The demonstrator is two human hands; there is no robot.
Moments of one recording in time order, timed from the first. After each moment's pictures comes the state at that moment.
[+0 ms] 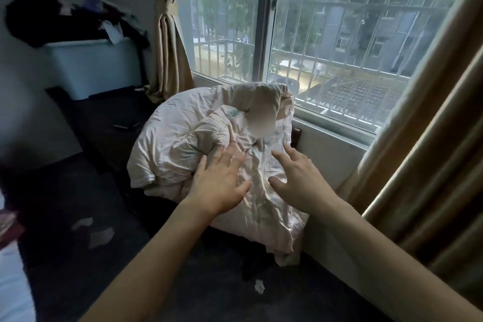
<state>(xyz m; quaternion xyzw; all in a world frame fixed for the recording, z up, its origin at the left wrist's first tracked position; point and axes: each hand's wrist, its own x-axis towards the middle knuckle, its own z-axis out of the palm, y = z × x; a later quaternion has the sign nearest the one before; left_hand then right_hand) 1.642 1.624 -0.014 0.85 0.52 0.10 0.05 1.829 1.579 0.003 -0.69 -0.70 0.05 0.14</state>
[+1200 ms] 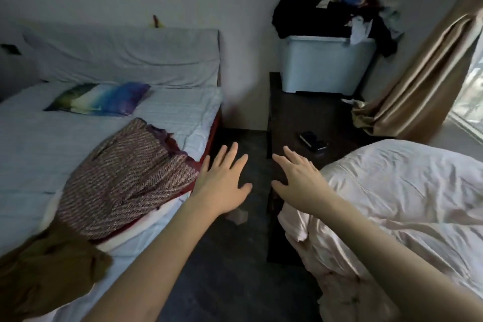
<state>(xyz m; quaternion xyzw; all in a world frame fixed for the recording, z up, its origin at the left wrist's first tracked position) 1.293 1.850 -0.038 0.52 0.85 0.05 0.03 1.439 1.982 -0.033 -0.29 -0.94 0.14 0.04</state>
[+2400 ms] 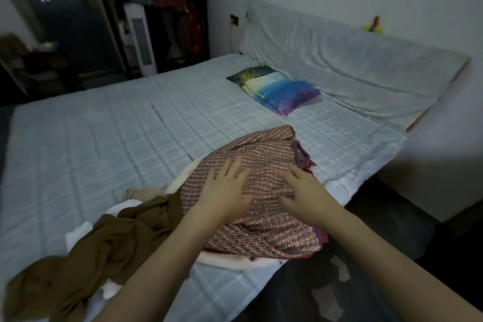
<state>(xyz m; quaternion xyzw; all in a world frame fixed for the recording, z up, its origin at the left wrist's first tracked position) 0.923 1.749 -0.096 0.15 0.98 0.05 0.09 0.937 1.953 -0.081 0.09 -0.98 0.13 -0.09</state>
